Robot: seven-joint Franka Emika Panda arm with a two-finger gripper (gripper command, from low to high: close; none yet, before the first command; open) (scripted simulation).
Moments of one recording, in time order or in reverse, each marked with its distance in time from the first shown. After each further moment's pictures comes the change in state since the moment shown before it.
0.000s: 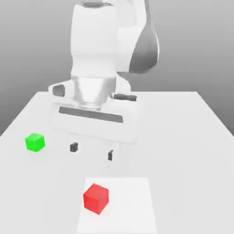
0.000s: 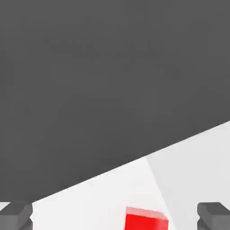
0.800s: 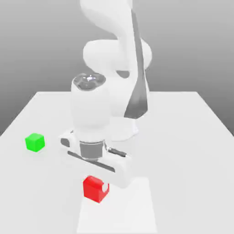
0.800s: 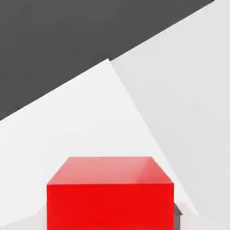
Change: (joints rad) arm -0.111 0.099 -0.064 -0.080 -0.009 0.064 0.085
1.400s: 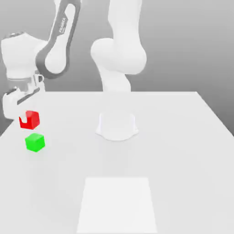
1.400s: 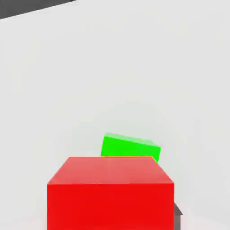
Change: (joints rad) arm -0.597 -0.195 -0.371 -0.205 -0.098 0.017 0.267
